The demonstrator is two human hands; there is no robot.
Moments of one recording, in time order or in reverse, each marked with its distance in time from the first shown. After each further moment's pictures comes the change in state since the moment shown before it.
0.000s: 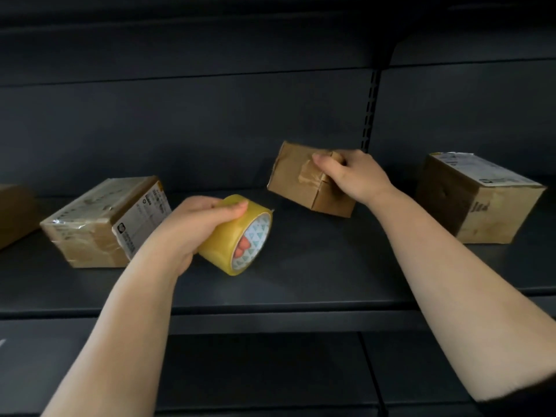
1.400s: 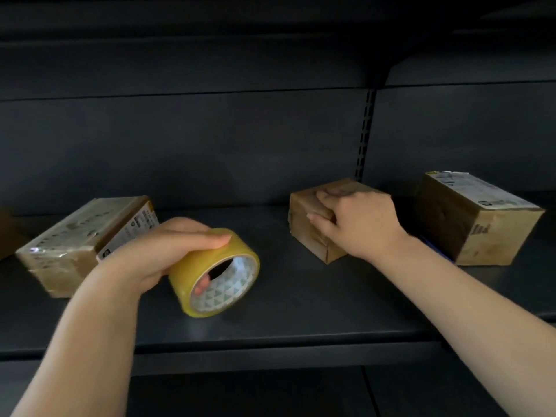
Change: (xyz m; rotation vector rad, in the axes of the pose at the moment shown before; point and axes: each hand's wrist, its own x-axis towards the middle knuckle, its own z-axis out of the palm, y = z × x) left_hand 0.011 0.005 -0.034 0.167 -0.206 -0.066; right_hand -0.032 0.000 0.010 -0.864 0.150 -0.353
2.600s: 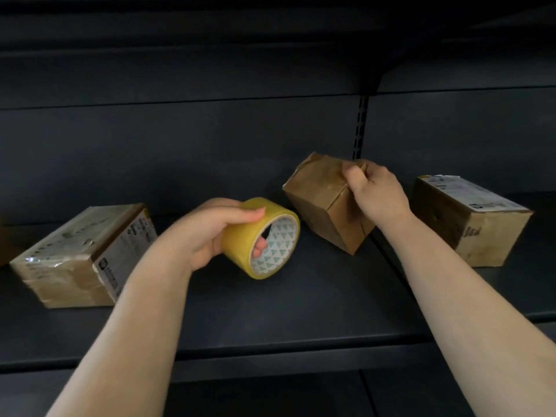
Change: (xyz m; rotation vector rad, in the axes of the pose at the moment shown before) left_hand 0.021 0.037 0.036 -0.293 -0.086 0.135; right_hand 0.024 0.033 -0.004 0.828 0.116 0.525
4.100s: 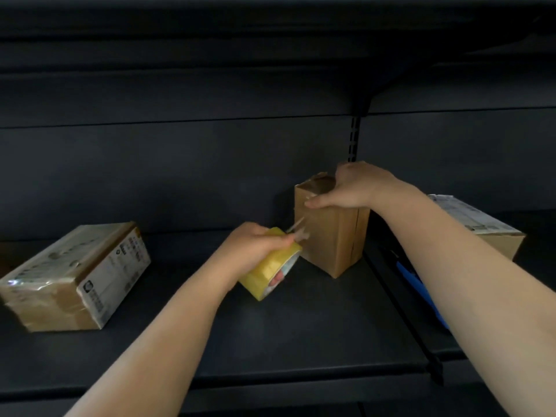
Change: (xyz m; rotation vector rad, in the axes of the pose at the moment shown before) left_hand 0.039 -0.009 0.037 0.285 0.132 0.004; right_hand 0.043 -0.037 -0.018 -0.647 -0.428 -0.020
